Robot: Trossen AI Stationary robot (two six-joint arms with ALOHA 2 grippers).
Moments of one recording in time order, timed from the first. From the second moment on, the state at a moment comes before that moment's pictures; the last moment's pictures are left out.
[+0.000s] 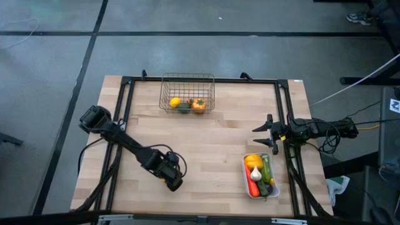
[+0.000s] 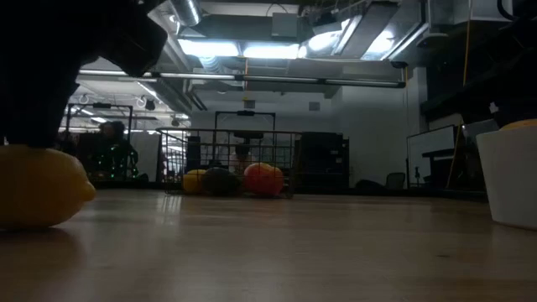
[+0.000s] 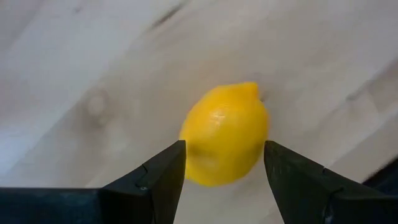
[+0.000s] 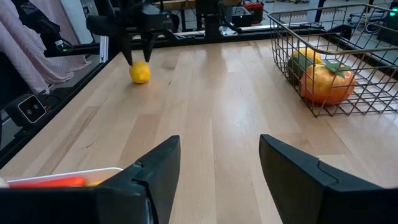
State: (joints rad) left arm -0.53 1.76 1.19 -0.81 0.00 -1.41; right arm 0.16 0.00 0.11 -0.35 0.10 0.10
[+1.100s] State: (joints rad) left arm -0.62 1.80 1.09 -0.62 -0.18 -1.05; right arm 0.16 0.00 0.11 -0.35 0.10 0.10
